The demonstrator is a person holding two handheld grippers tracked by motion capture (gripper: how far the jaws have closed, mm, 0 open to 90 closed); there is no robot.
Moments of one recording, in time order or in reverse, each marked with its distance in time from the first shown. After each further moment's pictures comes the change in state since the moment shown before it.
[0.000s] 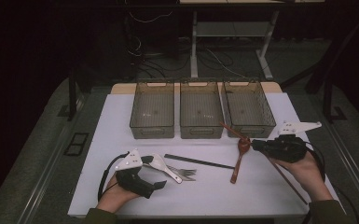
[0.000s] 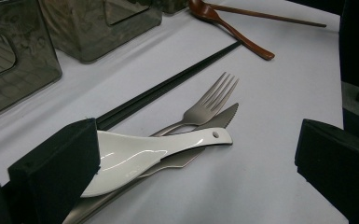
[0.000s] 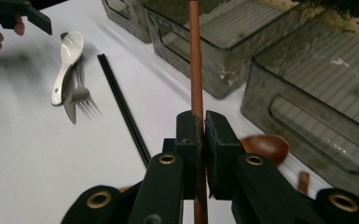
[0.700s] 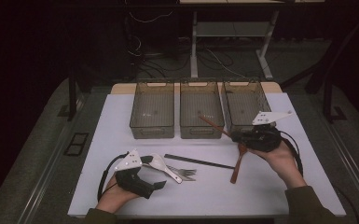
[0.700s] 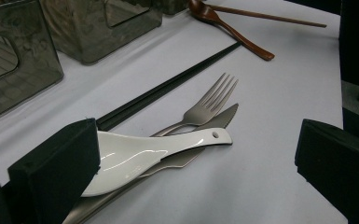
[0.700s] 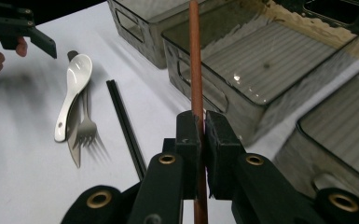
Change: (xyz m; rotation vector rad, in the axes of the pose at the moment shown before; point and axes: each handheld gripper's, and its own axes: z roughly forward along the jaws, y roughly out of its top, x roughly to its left) left arm -0.001 0.000 -0.001 -0.006 0.001 0.006; right arm 0.018 0.042 0.047 0.001 0.028 -0.037
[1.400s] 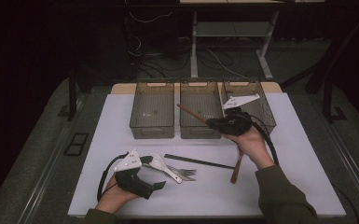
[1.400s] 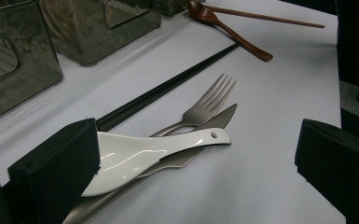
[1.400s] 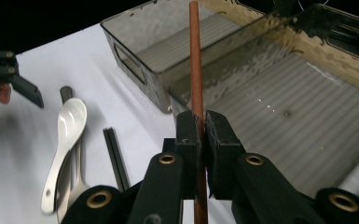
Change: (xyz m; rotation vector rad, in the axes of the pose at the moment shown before) left arm 0.000 0.000 -0.001 -0.001 -0.002 0.005; right arm 0.012 0.058 0.058 0.011 -0.001 -0.004
